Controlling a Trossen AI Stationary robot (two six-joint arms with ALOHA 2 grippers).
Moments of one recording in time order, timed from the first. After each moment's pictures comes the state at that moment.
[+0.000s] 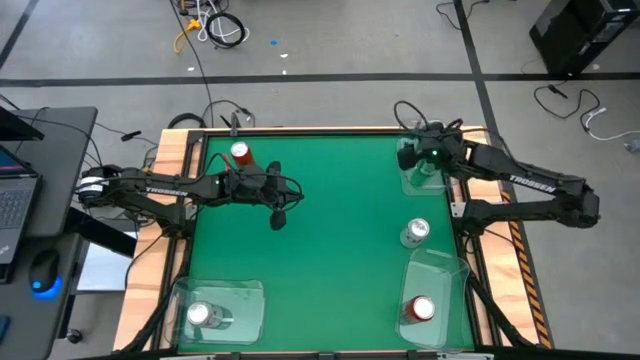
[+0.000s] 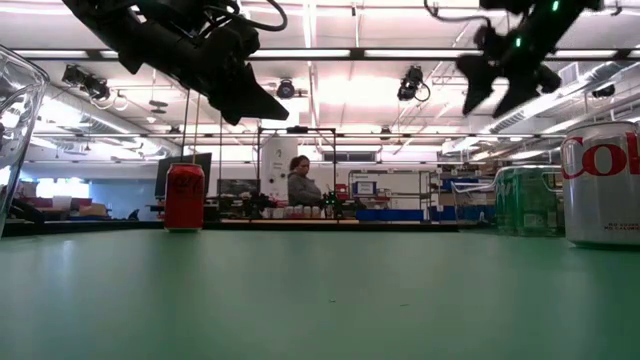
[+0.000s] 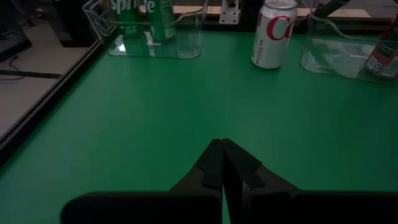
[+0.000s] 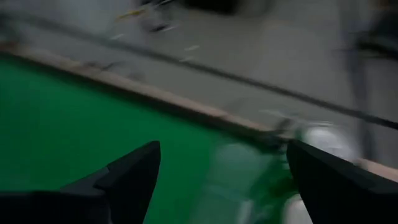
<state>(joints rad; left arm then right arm) 0.13 1.25 0.65 0.19 -0.01 0.01 -0.43 0.92 0.85 -0.71 0.61 0.48</state>
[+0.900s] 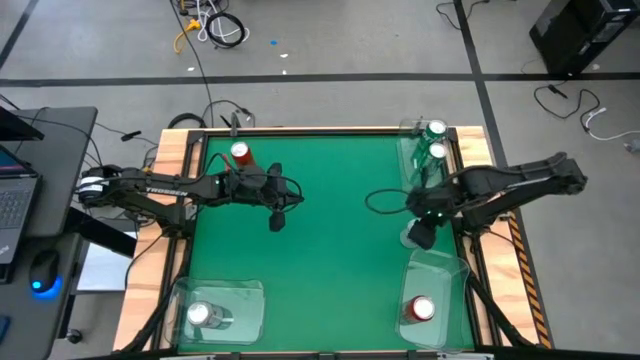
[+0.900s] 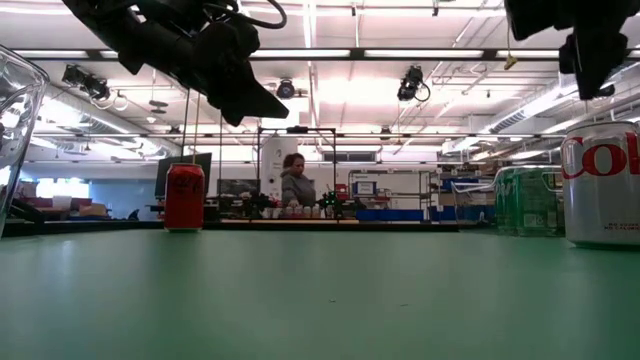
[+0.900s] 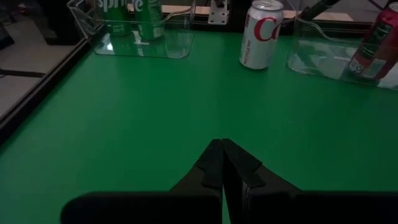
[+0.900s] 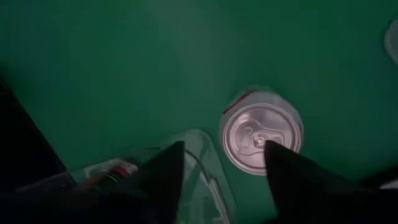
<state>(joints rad) 0.13 1.25 0.65 0.19 0.04 -0.01 0.17 1.10 1.07 -1.28 -0.09 0.84</state>
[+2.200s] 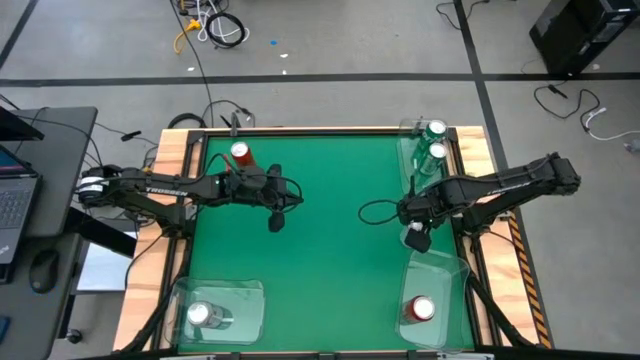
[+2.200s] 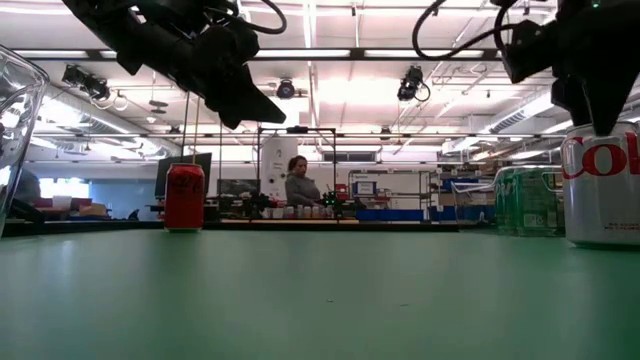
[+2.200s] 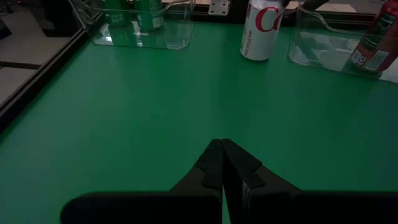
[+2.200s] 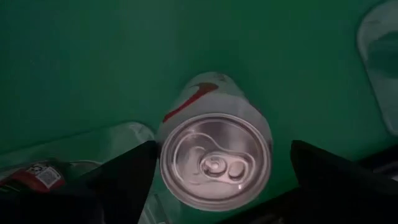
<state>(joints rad) 0.13 1.25 0.65 0.16 0.04 -0.01 0.16 1.19 0.94 -1.26 -0.02 0.70</state>
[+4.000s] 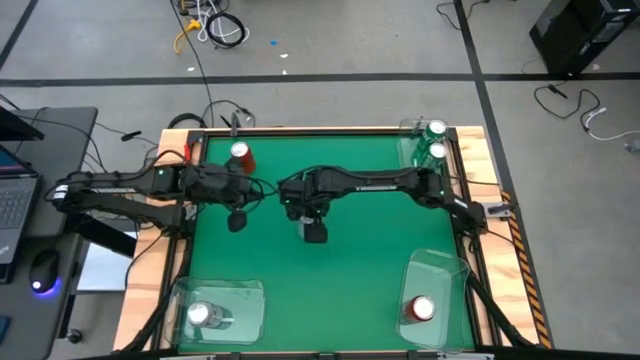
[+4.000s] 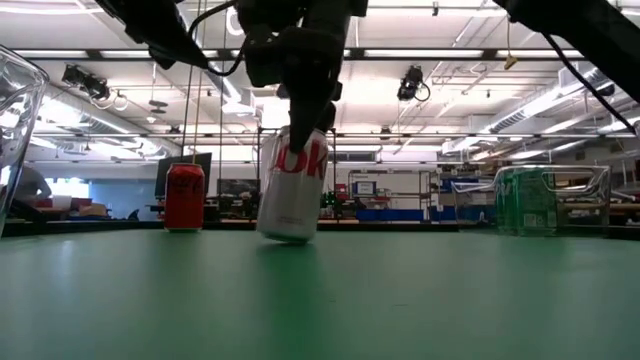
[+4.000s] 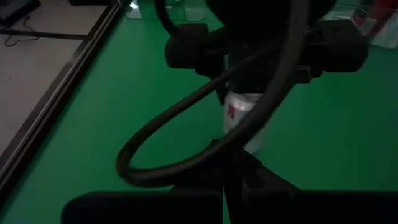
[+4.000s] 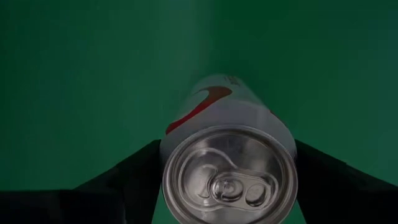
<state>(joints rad) 0.02 0.86 0.86 -0.61 -0.15 -0.06 -0.03 2.33 2.24 -1.28 -0.11 -0.01</state>
